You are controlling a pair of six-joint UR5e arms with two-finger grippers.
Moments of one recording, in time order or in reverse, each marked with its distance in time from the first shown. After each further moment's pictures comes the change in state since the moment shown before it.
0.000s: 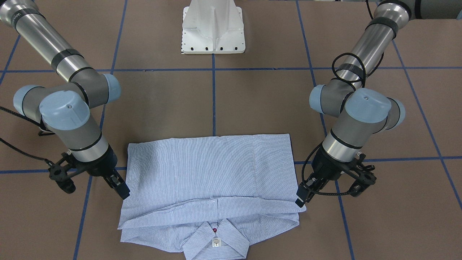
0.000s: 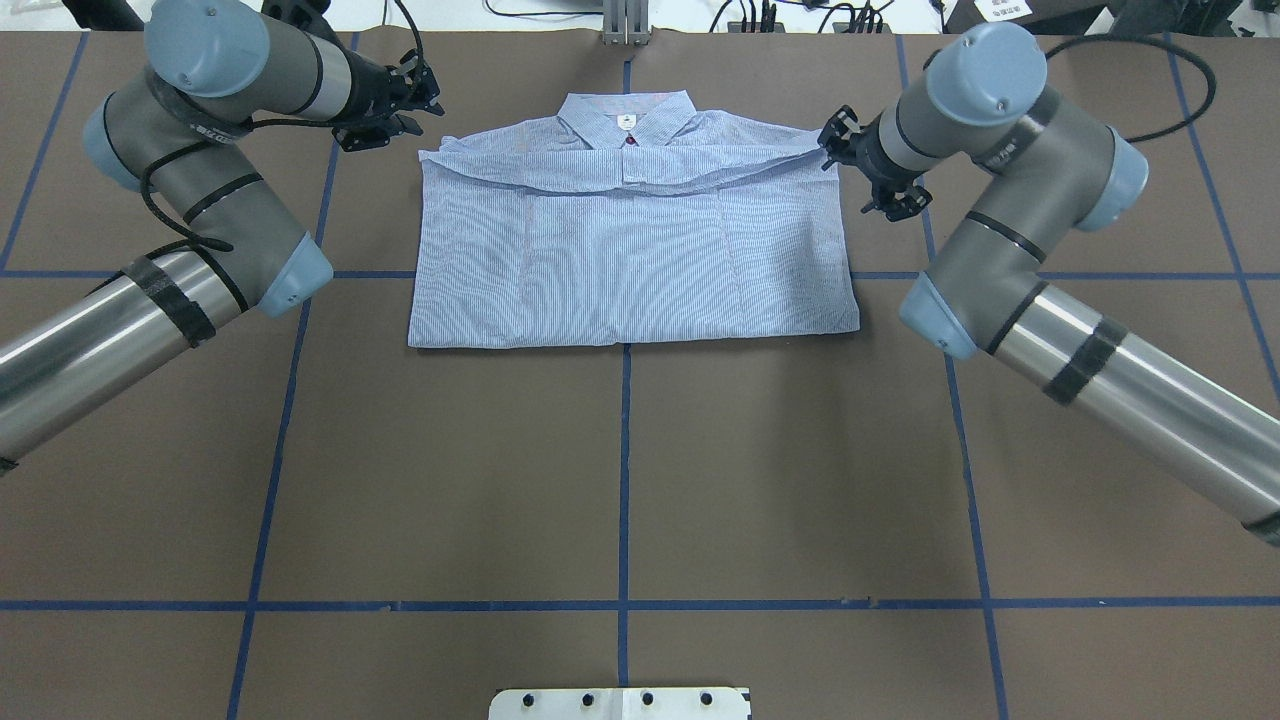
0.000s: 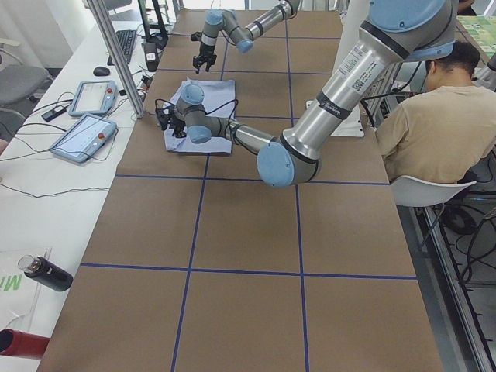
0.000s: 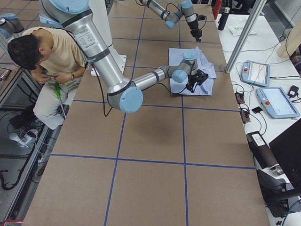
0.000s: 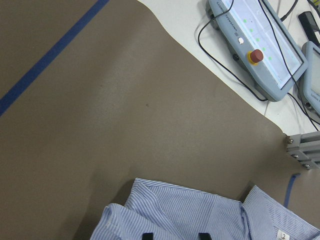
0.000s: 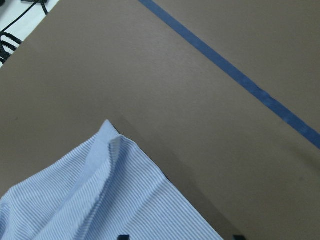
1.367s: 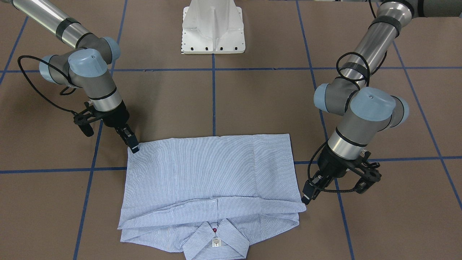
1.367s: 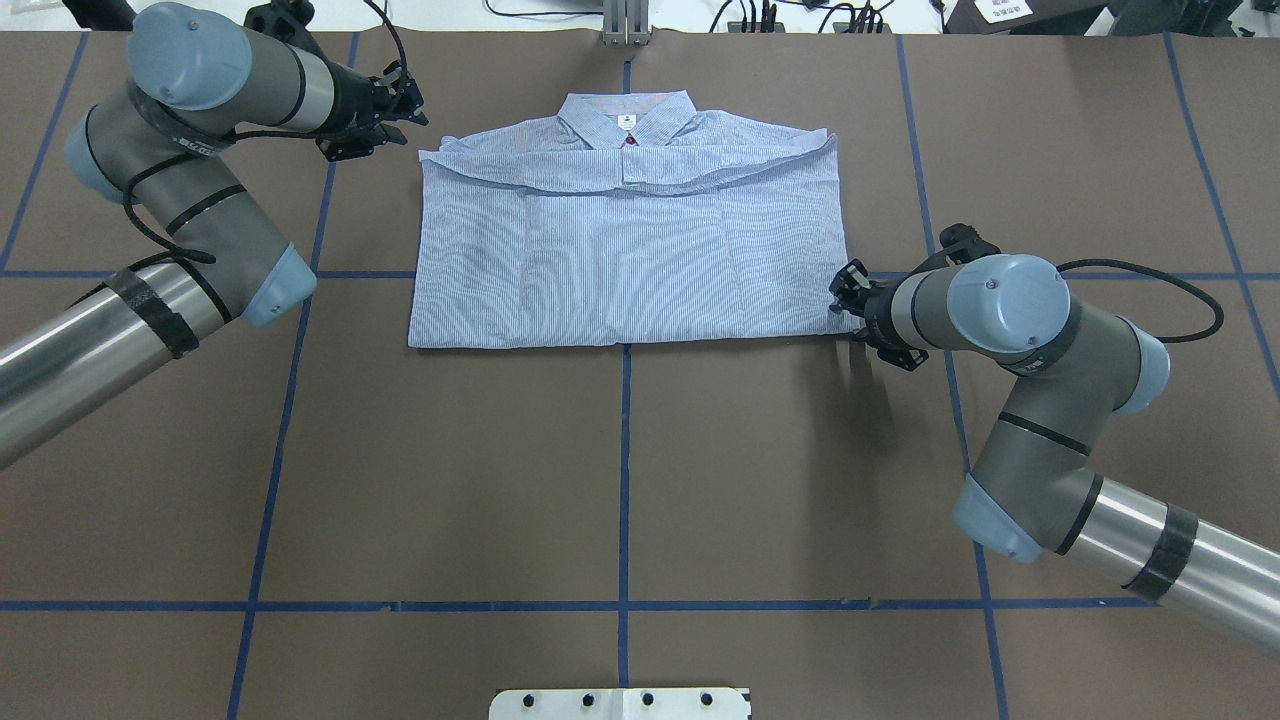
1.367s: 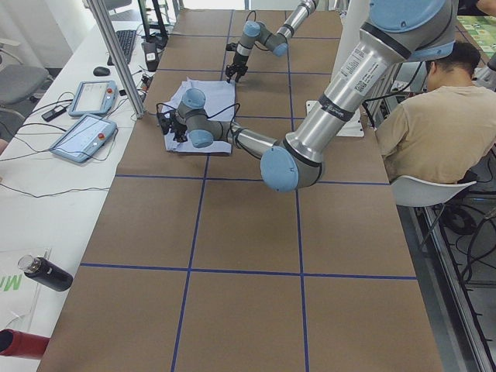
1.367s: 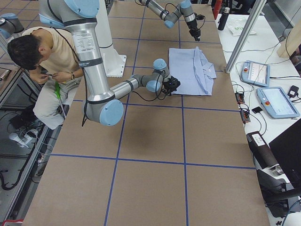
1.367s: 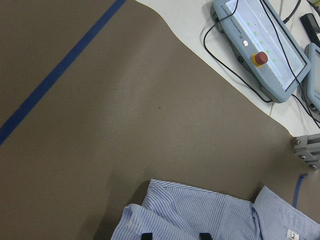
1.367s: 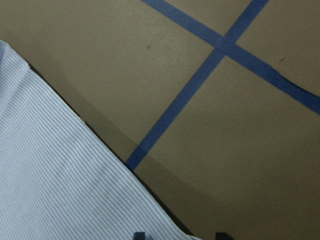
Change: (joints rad) left arm -0.001 0.037 -0.017 -0.003 0.004 0.008; right arm -0.202 -0.227 0.219 0.079 -0.168 0.197
